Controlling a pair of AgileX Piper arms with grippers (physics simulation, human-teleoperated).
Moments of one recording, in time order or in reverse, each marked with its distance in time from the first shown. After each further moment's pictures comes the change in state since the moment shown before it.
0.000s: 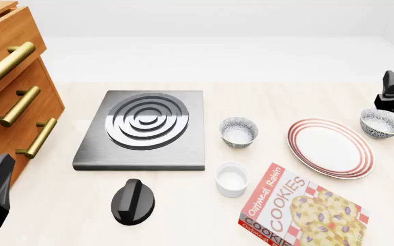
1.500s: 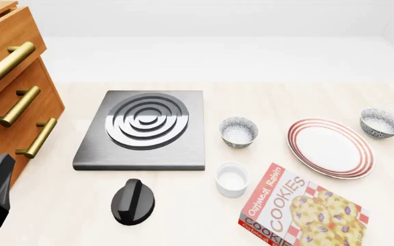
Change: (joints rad) left arm 0.000 0.000 0.000 0.000 0.000; right arm -0.153 0.175 -0.160 0.053 0.053
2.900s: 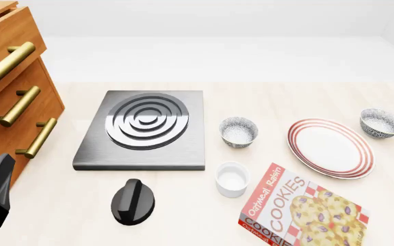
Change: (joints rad) left arm 0.000 0.000 0.000 0.000 0.000; right arm -0.085 0.140 -0.133 0.150 0.129
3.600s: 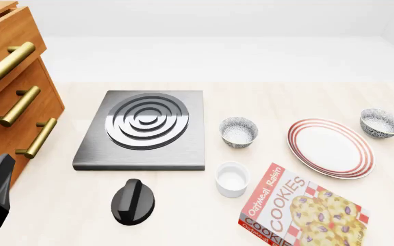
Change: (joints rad) left arm 0.000 0.000 0.000 0.000 0.000; right arm 0.003 0.115 -0.127 0.151 0.102
